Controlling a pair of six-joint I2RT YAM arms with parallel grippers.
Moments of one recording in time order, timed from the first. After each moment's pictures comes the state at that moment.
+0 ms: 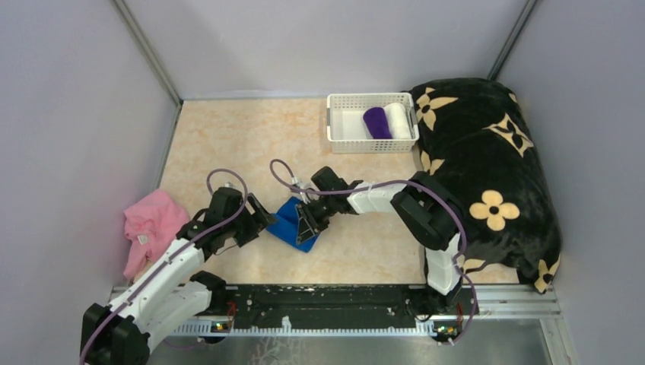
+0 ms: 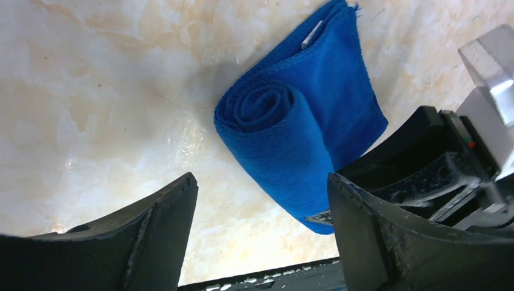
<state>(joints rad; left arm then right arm) -0.43 0.83 0.49 -0.51 0.00 -0.97 0.87 1.90 1.08 -0.12 -0.71 0.29</state>
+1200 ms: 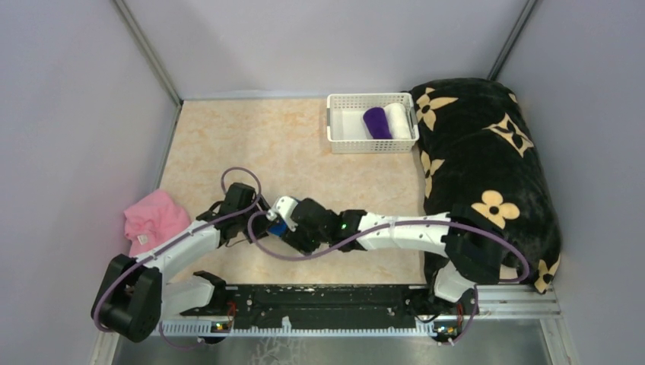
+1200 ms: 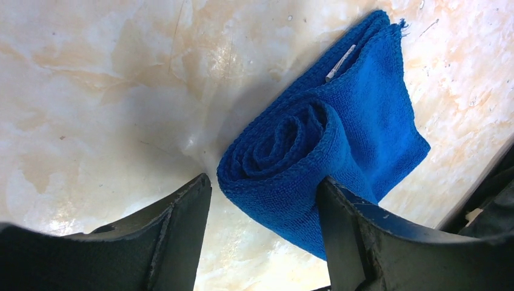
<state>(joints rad) -0.43 1.13 0.46 -0.28 0.04 -0.96 1.18 1.55 1.02 -0.23 0.07 0.03</state>
